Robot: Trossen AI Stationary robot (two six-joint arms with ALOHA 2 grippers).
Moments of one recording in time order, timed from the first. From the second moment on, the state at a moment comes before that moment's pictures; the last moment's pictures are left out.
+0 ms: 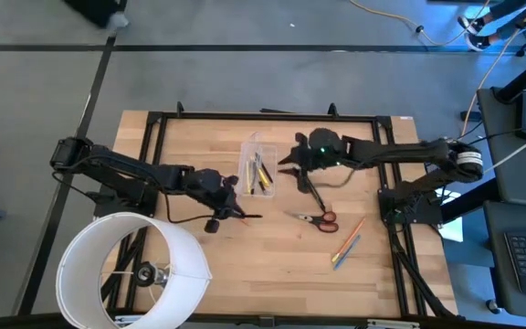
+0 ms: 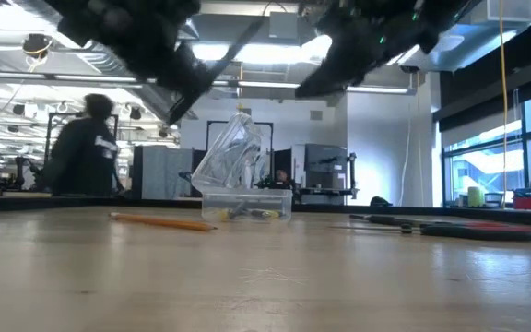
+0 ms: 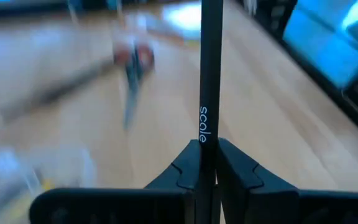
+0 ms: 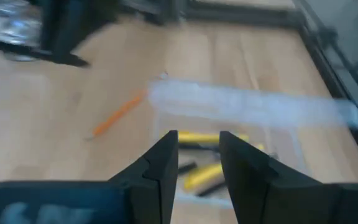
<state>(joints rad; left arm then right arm) -0.08 1.29 0.68 0.09 0.20 0.09 -0.20 1.40 0.92 -0.03 -0.18 -0.20</state>
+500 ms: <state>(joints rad) -0.08 1.29 0.68 0.41 -0.05 0.31 -0.01 1.41 0.92 0.20 -0.19 -0.22</state>
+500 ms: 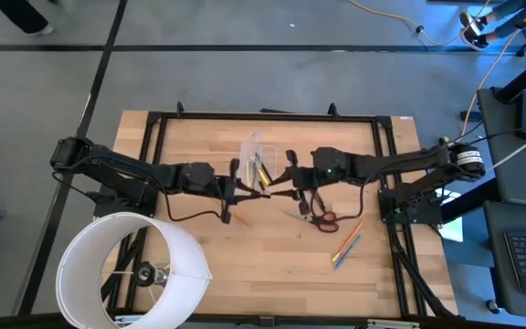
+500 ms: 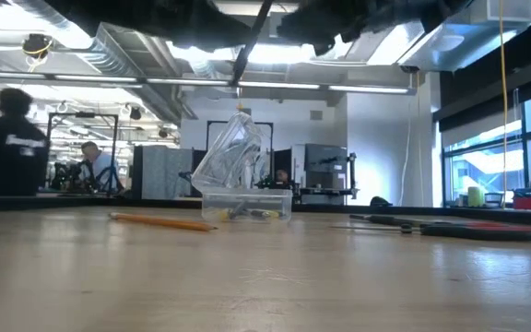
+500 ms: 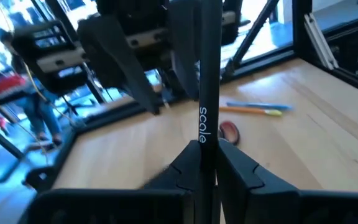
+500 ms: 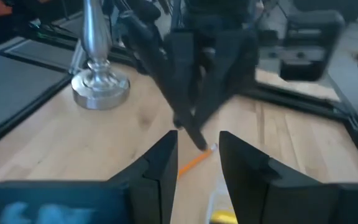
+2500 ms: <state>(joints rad) -0.08 1.29 0.68 0.62 -0.11 0.38 0.05 1.49 0.92 0.54 -0.12 -0.28</state>
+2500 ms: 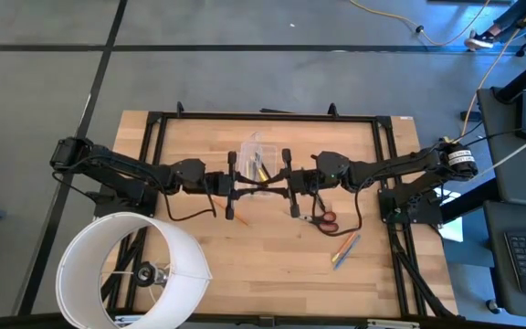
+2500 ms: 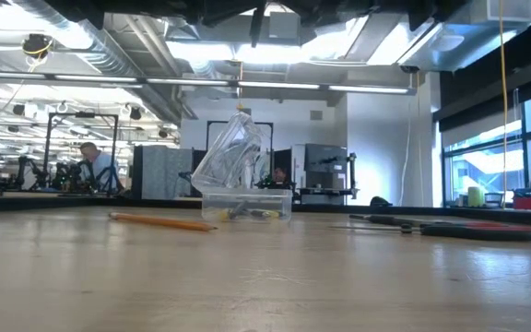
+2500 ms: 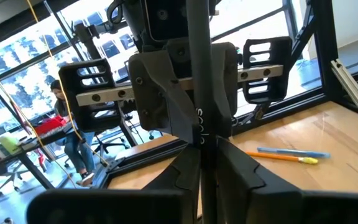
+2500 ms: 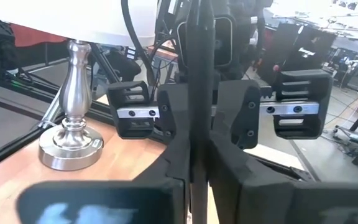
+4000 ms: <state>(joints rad) -0.07 1.07 0.68 -0.14 -0.43 0.17 -0.22 1.51 0.73 0.41 0.10 0.47</state>
